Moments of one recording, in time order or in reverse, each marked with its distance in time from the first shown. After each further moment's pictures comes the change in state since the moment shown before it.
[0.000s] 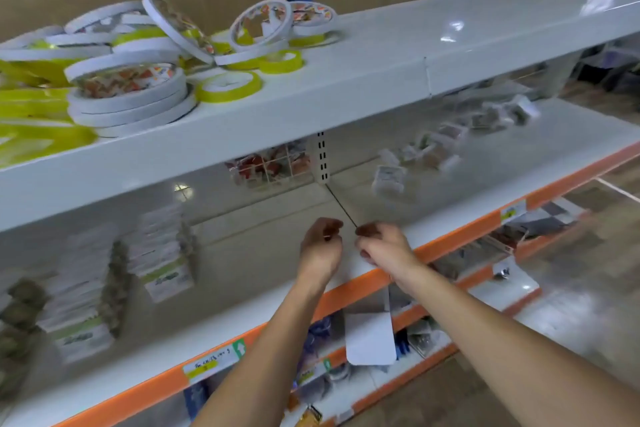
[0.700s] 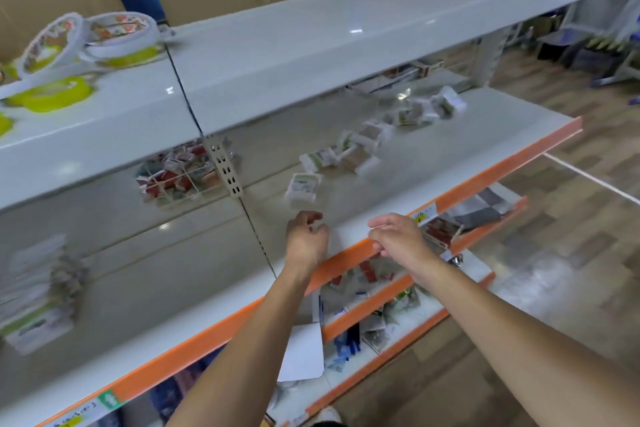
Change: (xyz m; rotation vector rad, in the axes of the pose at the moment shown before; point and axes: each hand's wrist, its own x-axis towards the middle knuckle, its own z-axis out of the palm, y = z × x) left_hand 0.029 0.066 0.168 0.035 -0.023 -0.064; right_hand 0.051 0.044 -0.210 0.014 0.098 0.030
